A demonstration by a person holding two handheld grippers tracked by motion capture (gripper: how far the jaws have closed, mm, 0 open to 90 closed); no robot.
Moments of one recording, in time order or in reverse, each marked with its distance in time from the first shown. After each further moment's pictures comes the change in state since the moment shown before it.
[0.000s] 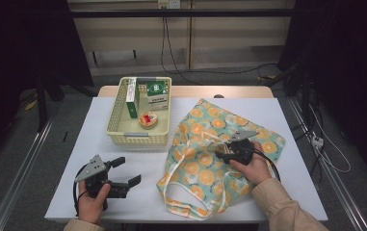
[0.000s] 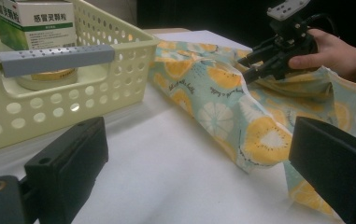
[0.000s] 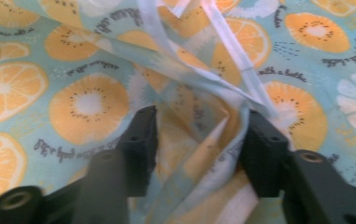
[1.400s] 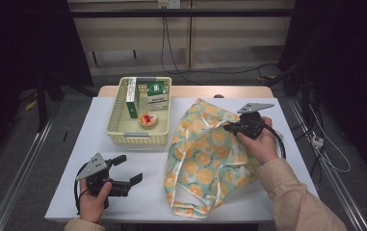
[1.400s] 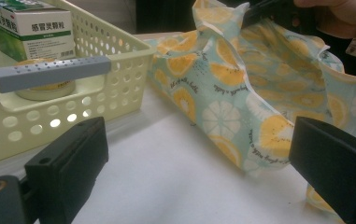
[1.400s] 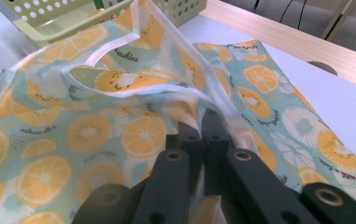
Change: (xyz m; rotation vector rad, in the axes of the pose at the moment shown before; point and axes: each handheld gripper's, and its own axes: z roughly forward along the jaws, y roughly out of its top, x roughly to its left) left arm -0.002 0.007 0.003 -0.005 -0.001 0.007; right arm -0.022 0.075 -0.050 -0.092 -0.005 0.073
